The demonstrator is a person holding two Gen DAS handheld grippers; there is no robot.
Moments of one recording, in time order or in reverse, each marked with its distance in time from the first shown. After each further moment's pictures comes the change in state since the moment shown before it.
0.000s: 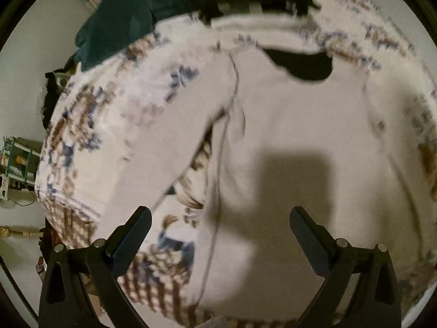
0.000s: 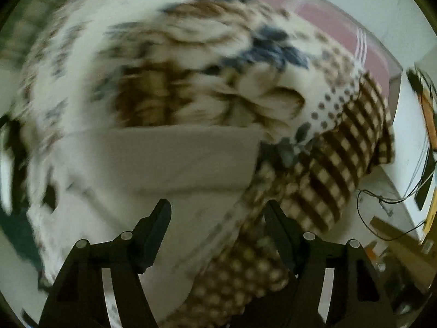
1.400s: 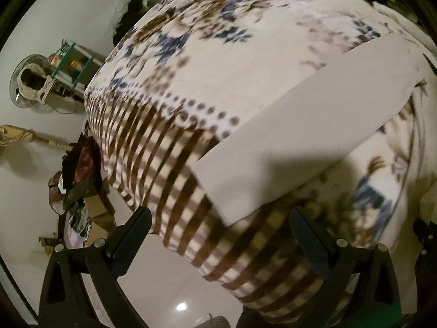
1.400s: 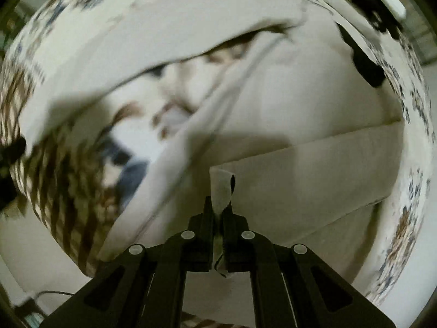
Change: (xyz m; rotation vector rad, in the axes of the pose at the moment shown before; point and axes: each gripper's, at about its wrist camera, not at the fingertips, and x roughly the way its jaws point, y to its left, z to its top) left arm 0.068 0.213 -0.116 -0.388 0.144 0.225; right arm 0.133 0.329 -0.455 -1.669 -0.055 -0.199
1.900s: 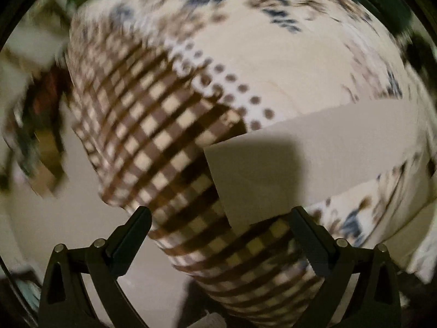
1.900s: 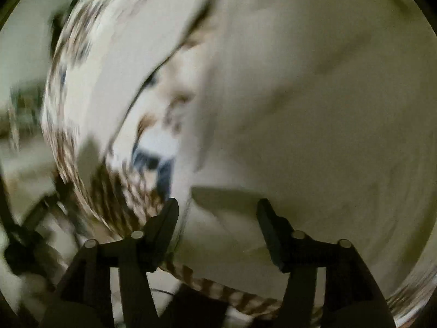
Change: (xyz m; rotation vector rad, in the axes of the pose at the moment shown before) left arm 0.052 0.075 0.009 -0.351 0.224 -0.347; right arm 0.037 -0.150 -0.036 0.510 0.114 0.480
